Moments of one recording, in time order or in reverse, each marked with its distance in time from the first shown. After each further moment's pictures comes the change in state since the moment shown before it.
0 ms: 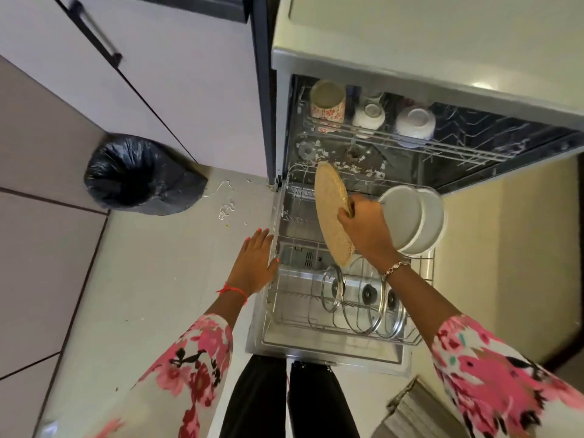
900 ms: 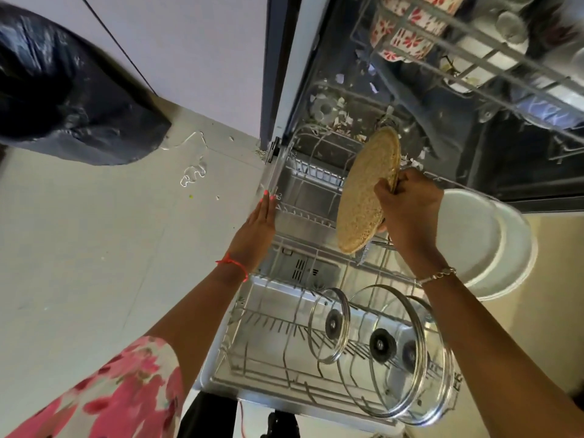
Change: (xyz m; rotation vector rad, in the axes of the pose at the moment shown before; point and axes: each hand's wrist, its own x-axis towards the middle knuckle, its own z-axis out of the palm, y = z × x) left_hand 0.179 -0.059 0.156 0.113 0.033 0.054; right_hand 0.125 0.103 0.137 0.148 0.237 -0.038
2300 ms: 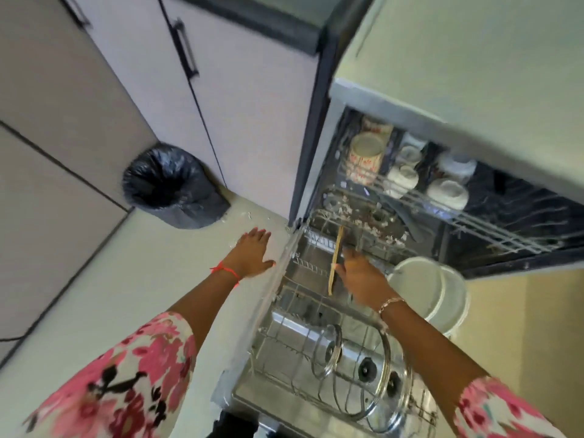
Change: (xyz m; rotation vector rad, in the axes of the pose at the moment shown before) left_hand -0.126 0.021 -0.192 -0.019 -0.095 -0.210; right_hand -0.074 -0.083 -0.091 -0.422 -0.670 -0.181
